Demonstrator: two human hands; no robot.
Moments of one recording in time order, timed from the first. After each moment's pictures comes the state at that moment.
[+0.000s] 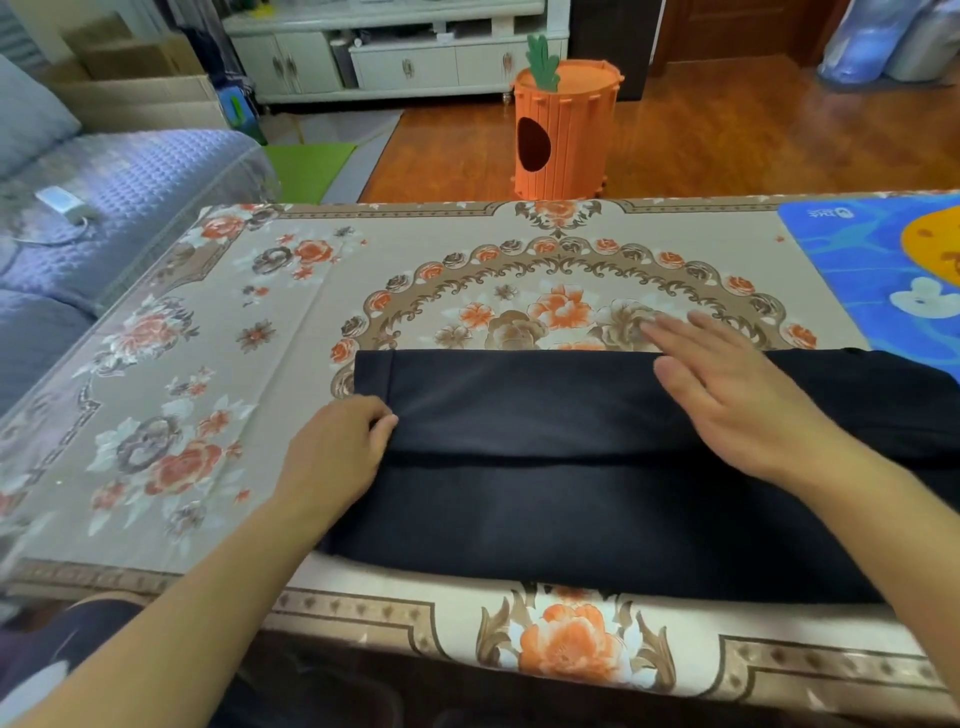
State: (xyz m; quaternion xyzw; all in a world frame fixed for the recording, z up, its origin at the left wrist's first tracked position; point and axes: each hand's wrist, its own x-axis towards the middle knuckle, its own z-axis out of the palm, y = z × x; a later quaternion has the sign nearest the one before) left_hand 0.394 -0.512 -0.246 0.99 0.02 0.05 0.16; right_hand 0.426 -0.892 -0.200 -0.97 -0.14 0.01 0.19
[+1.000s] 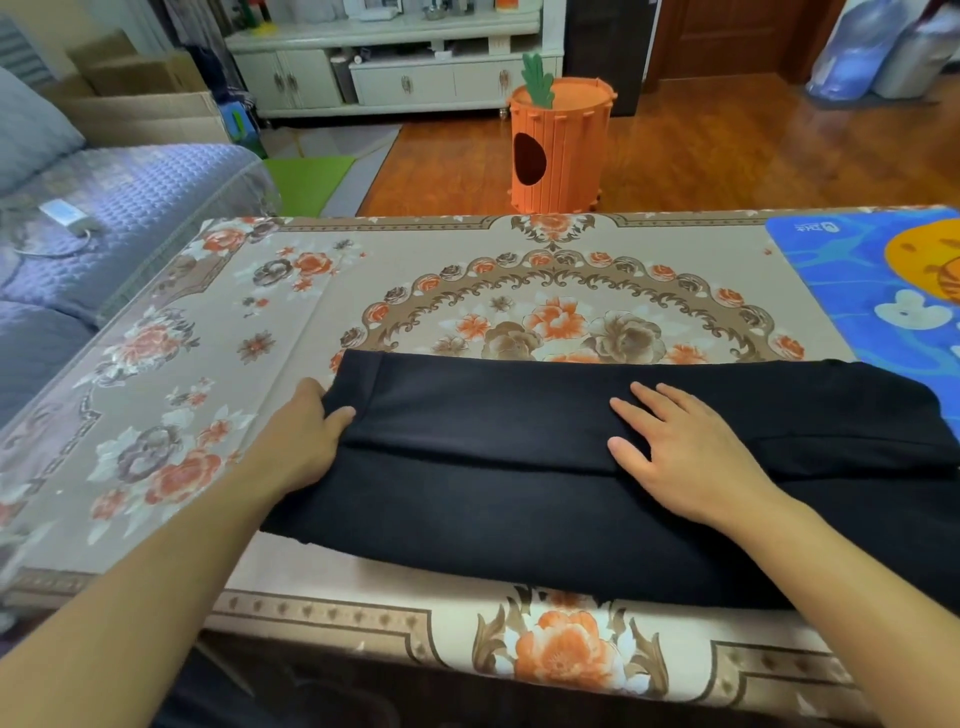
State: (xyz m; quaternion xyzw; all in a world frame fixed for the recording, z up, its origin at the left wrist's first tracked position) left_hand 0.411 -0.482 -0.221 0.95 0.18 -0.05 0.24; right_hand 0.413 -0.869 -0.245 -0.99 -0.10 0.09 0.03
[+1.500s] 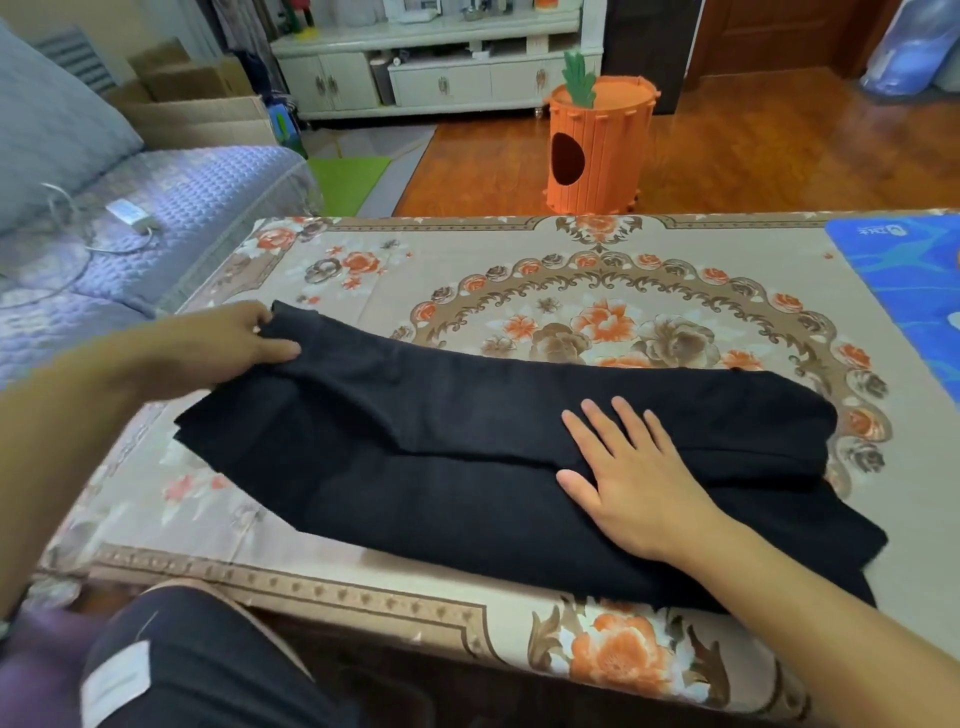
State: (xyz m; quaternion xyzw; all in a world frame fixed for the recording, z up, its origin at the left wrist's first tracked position) left_hand 0.417 -0.406 -0.094 0.92 0.19 -0.13 0.30; right_hand 0.394 -0.785 -0.258 -0.97 -0.19 0.12 0.04
